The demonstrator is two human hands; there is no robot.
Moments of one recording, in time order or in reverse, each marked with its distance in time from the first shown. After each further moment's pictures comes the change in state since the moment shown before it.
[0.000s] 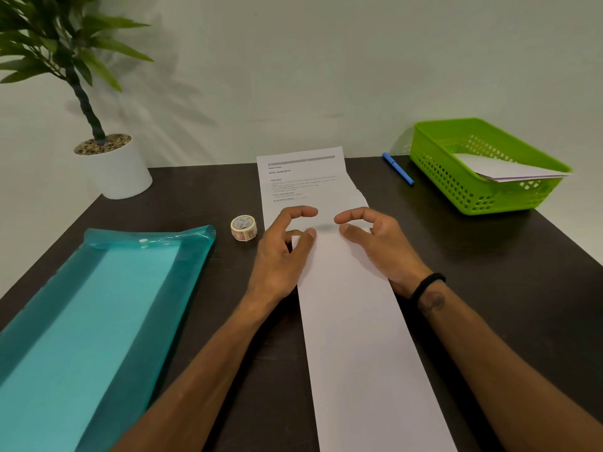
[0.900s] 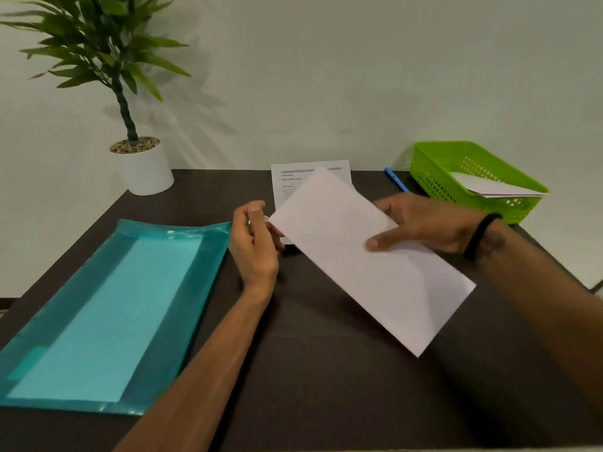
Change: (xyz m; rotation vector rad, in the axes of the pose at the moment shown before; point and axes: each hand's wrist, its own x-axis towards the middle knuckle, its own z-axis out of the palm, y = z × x) left_hand -0.007 -0.001 -0.024 -0.212 0.647 -0.013; right_hand -0.023 -0.087 -0.057 -0.311 -0.539 0.126
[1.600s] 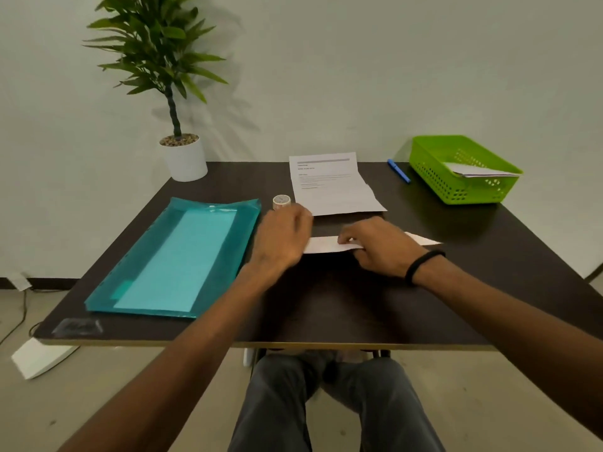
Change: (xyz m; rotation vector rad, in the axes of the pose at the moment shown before) left_hand -0.048 0.072 -0.065 0.730 -0.526 0.295; right_hand -0.033 0.013 0.117 -0.941 0.326 -0.197
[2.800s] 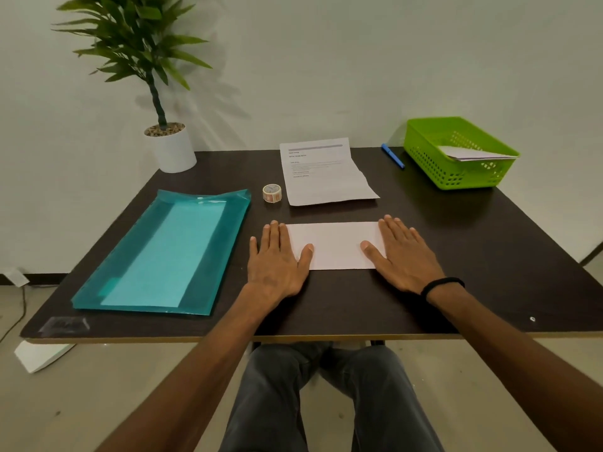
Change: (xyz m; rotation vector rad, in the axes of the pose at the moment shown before) left_hand -0.033 -0.020 0.042 0.545 -0.489 -0.212; right_hand -0.036 0.057 0.058 -0.015 -0.035 0.410
